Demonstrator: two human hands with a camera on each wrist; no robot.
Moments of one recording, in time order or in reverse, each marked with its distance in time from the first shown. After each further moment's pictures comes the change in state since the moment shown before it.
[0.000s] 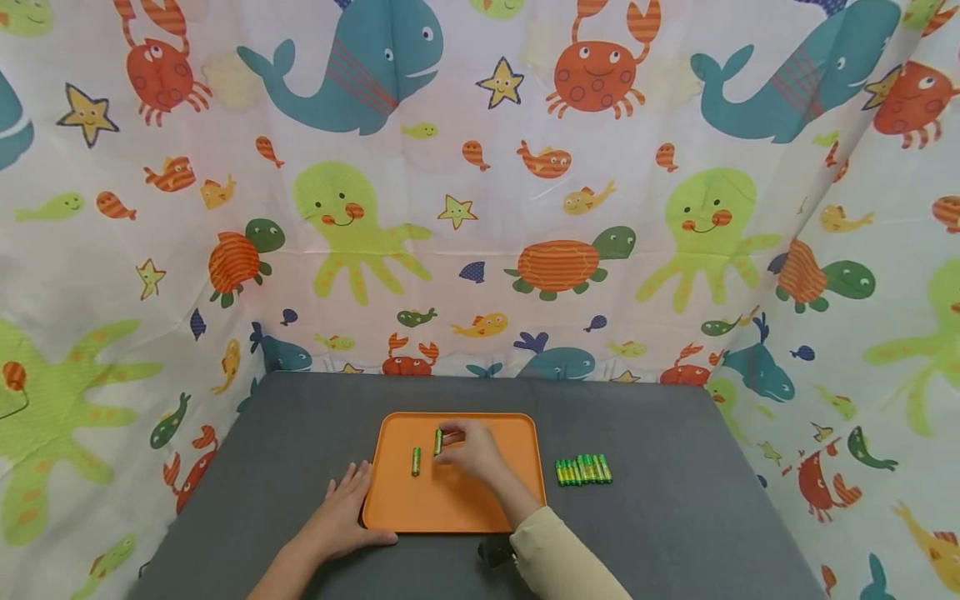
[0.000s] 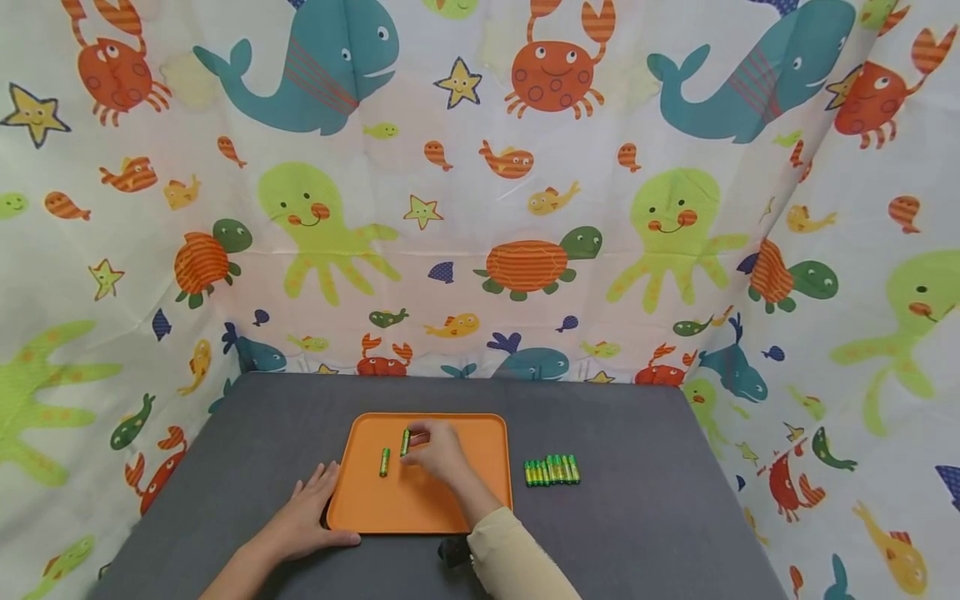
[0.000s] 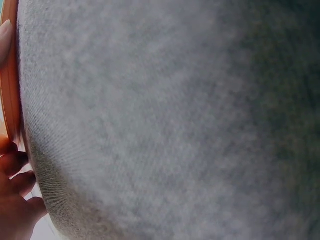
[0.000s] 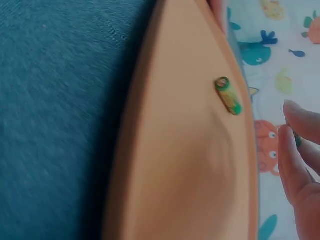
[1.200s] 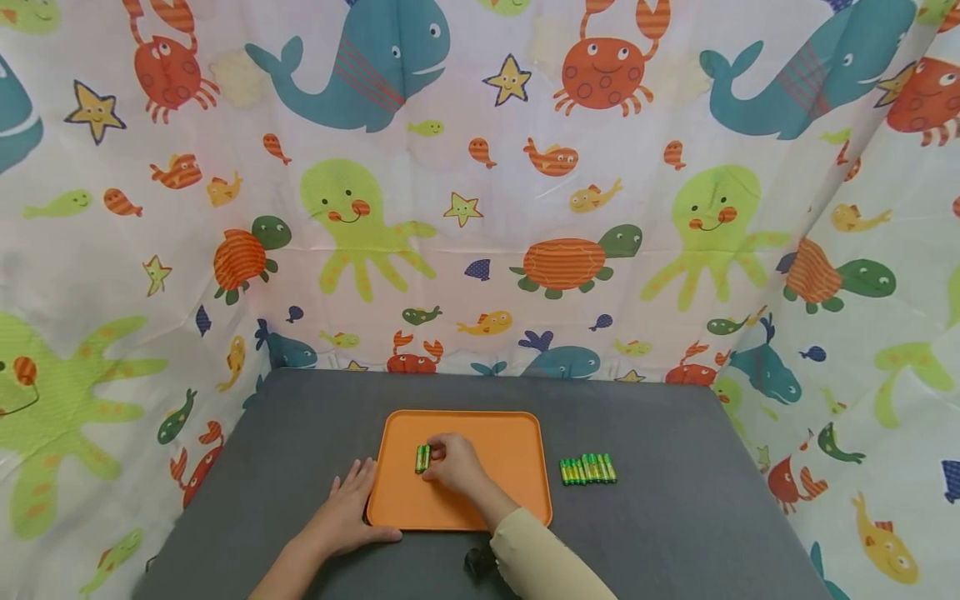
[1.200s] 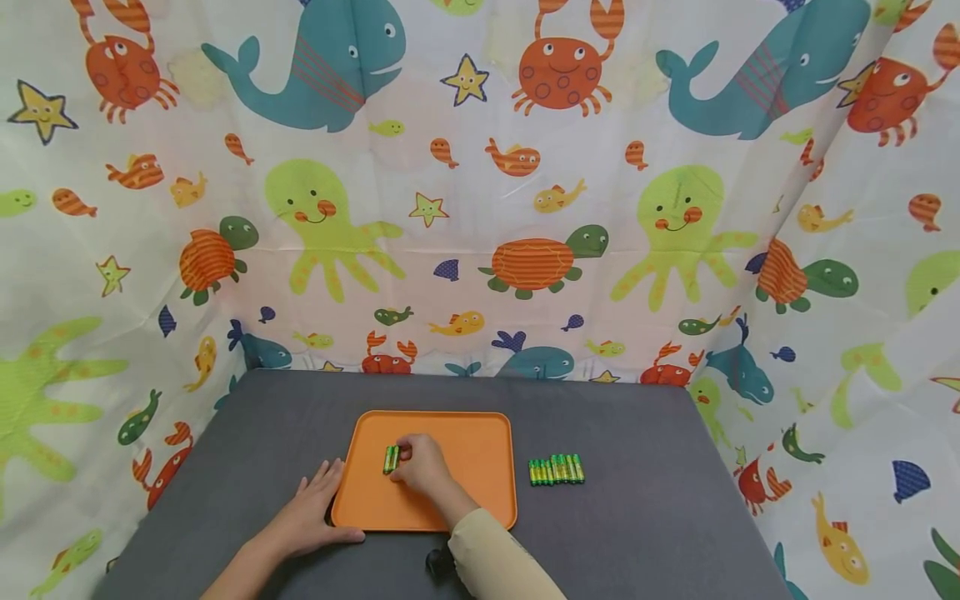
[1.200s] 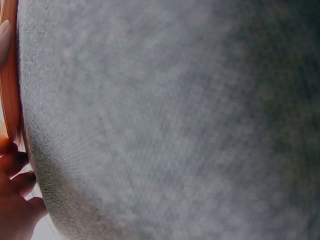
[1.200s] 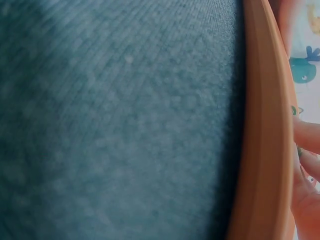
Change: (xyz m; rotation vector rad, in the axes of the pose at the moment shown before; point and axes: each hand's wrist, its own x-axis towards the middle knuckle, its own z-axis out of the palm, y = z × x) left_hand -0.003 -0.002 0.001 0.001 0.016 0.033; right_hand 0.008 0.012 0.049 -0.170 0.002 0.037
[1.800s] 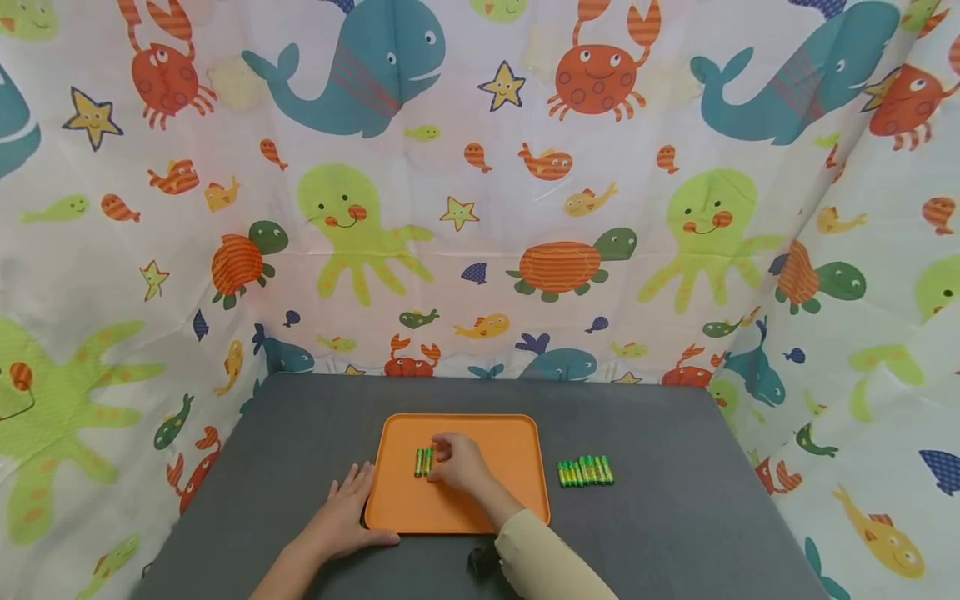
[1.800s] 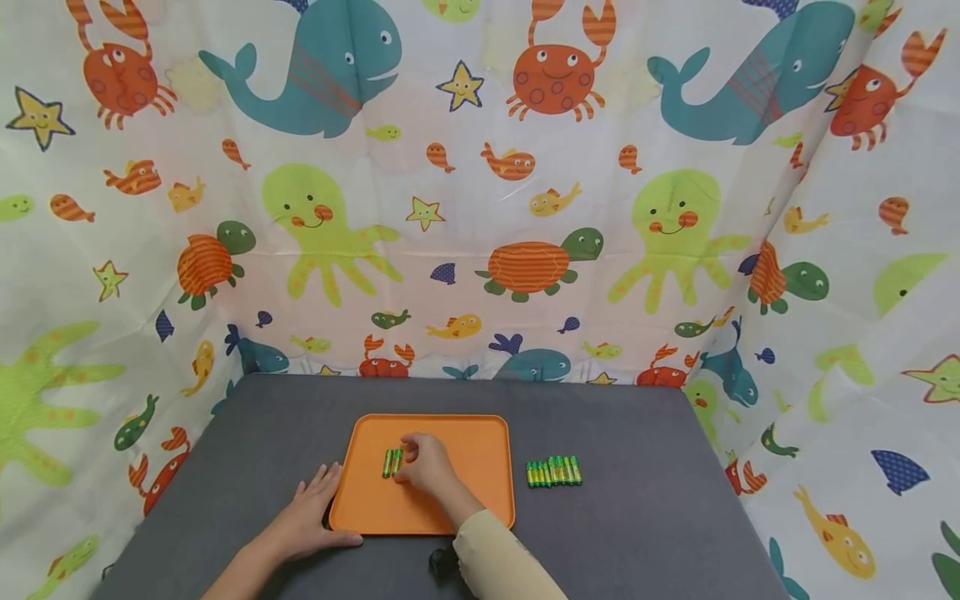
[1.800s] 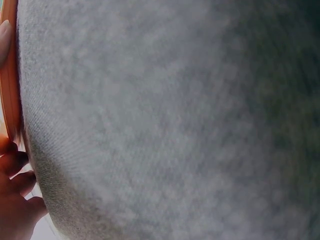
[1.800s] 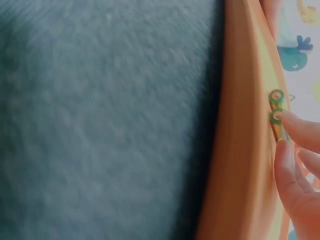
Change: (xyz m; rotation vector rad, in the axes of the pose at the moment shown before) left_hand 0.003 0.000 -0.001 -0.014 -0.016 -0.022; right_hand -0.001 0.005 -0.014 0.022 0.010 -0.003
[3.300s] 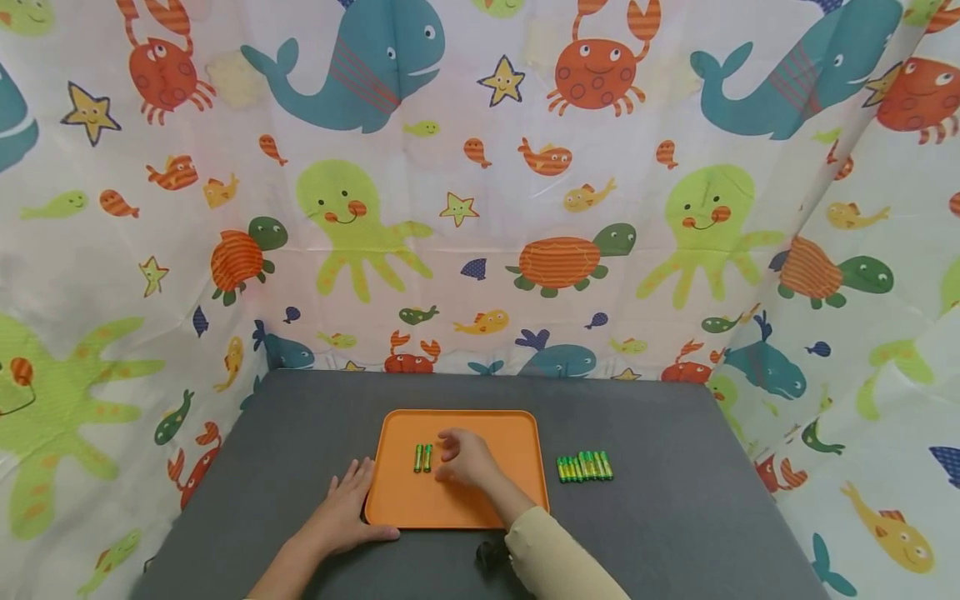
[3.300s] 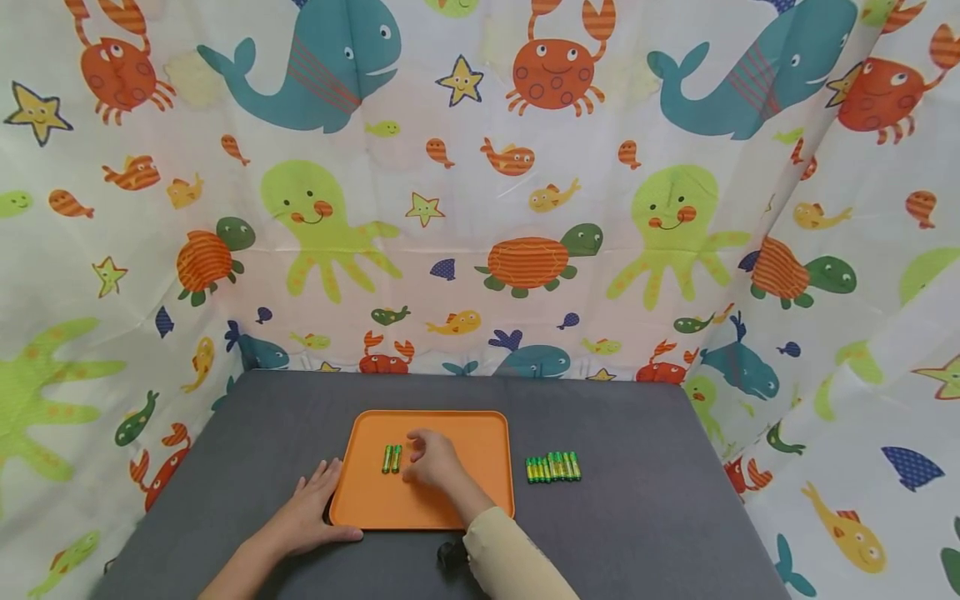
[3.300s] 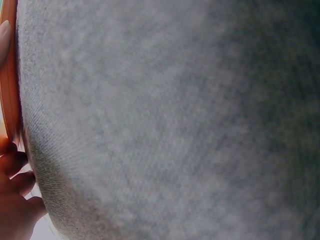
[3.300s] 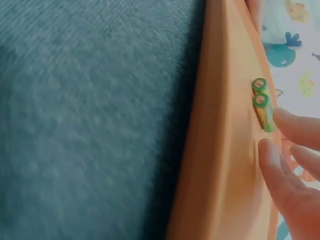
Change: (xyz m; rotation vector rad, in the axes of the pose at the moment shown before) left_hand -0.004 0.004 -0.002 0.011 0.004 -0.004; right_hand -0.010 -0.002 -0.017 0.074 -0.052 0.063
